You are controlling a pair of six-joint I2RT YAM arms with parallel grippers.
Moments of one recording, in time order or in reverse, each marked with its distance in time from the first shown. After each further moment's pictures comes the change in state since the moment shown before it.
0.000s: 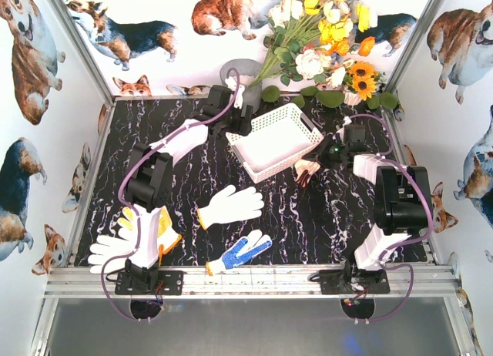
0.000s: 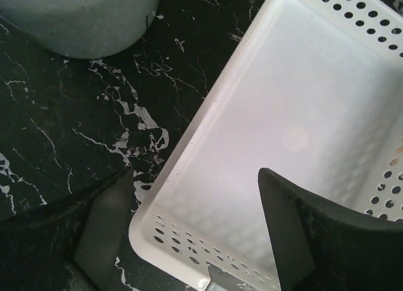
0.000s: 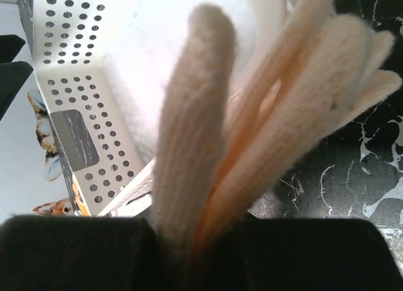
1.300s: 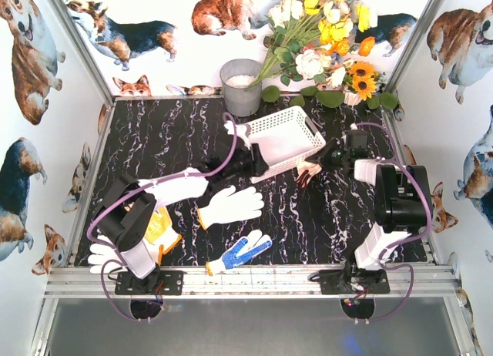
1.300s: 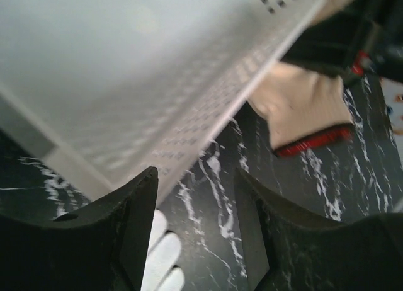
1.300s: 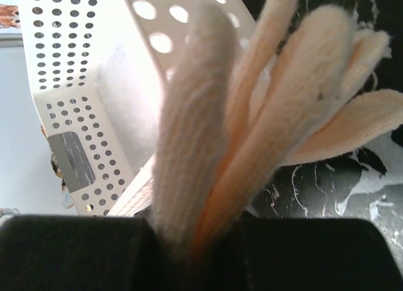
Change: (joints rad) left arm -0.267 -0.418 -0.673 0.357 -0.127 -0.536; right arm -0.029 0.013 -0.079 0.105 0.051 0.126
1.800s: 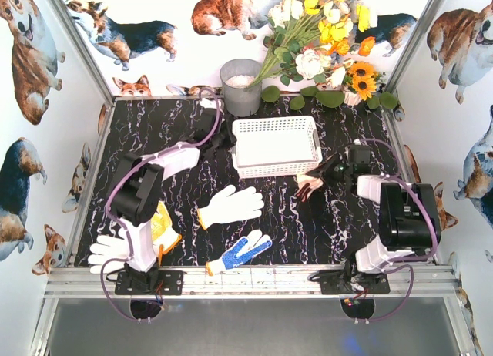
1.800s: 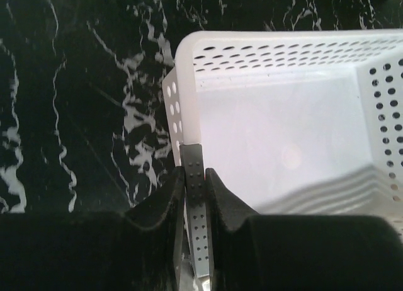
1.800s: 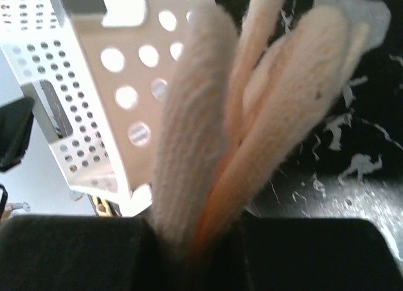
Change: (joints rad) left arm 0.253 0.241 0.258 -0.060 -0.027 0.105; right arm -0.006 -0.171 -0.203 -0.009 0.003 0.047
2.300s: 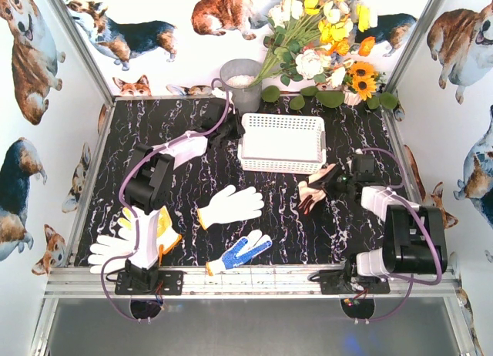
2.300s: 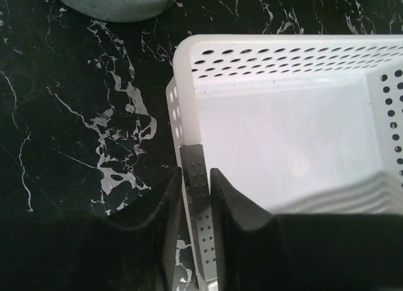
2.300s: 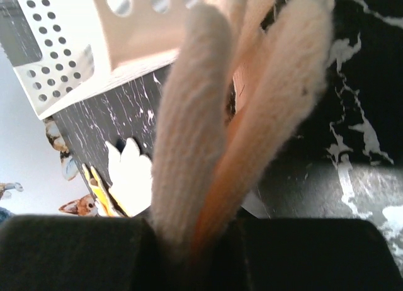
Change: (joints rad) left arm 0.008 0.150 0.214 -0.056 0.076 0.099; right arm -0.009 -0.181 -0.086 -0.180 -0.023 -0.039
